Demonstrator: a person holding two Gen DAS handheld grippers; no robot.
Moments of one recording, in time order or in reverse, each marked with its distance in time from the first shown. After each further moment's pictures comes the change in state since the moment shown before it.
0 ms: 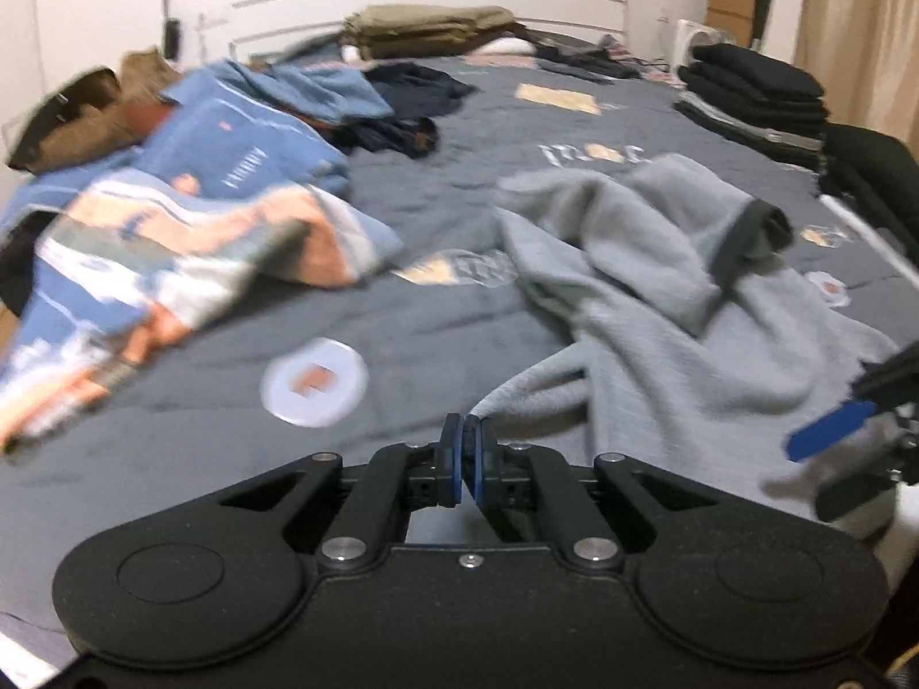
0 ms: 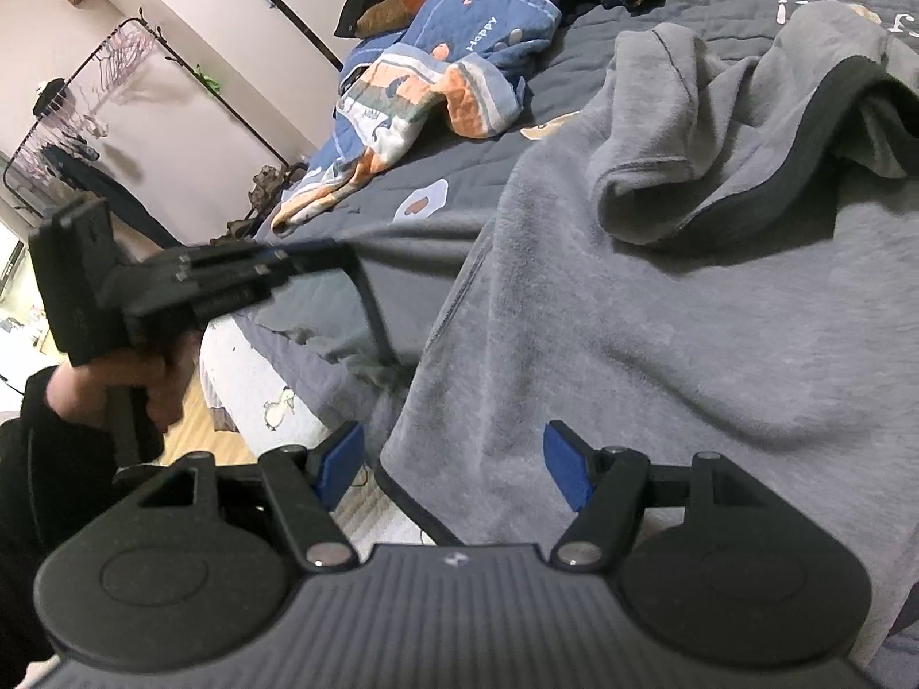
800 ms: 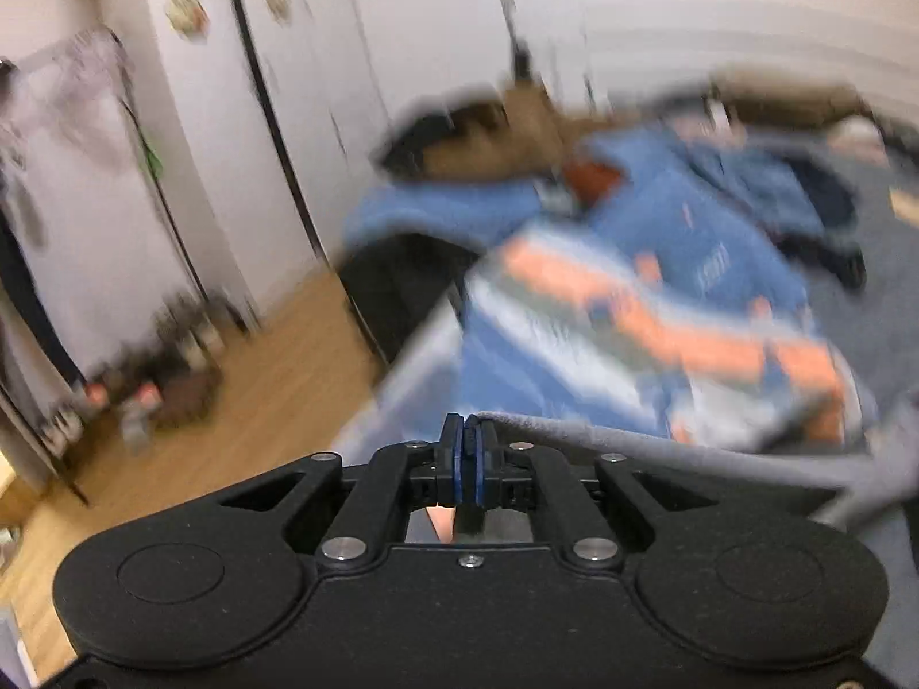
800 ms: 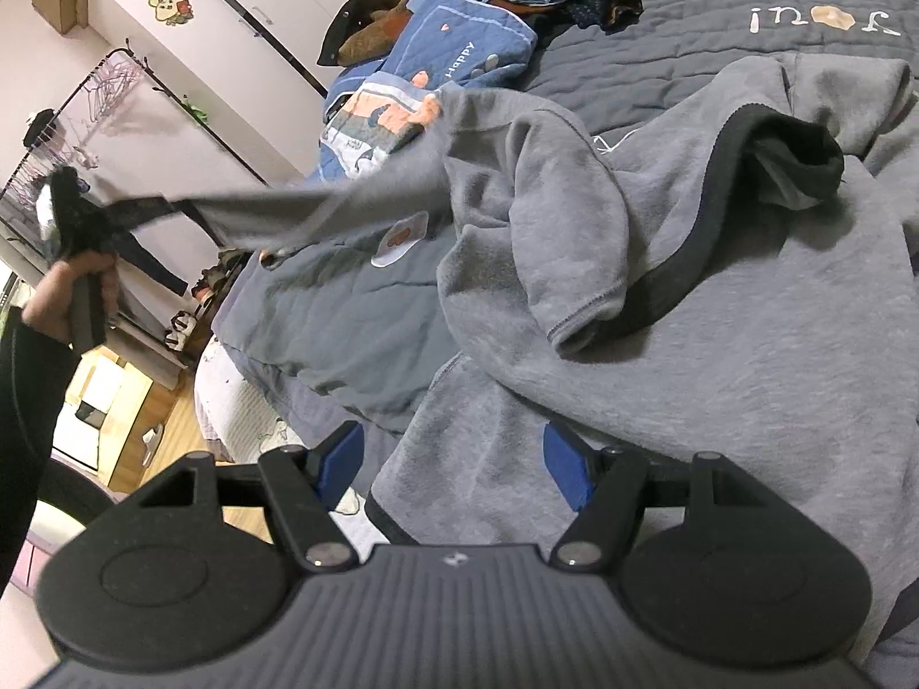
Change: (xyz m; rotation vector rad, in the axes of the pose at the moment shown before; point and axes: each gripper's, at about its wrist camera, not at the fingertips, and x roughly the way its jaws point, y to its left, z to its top) left arm -0.053 0.181 0.055 -0.246 -0.010 0.589; right arm -0.004 -0.009 0.005 0.036 -0.048 -0.013
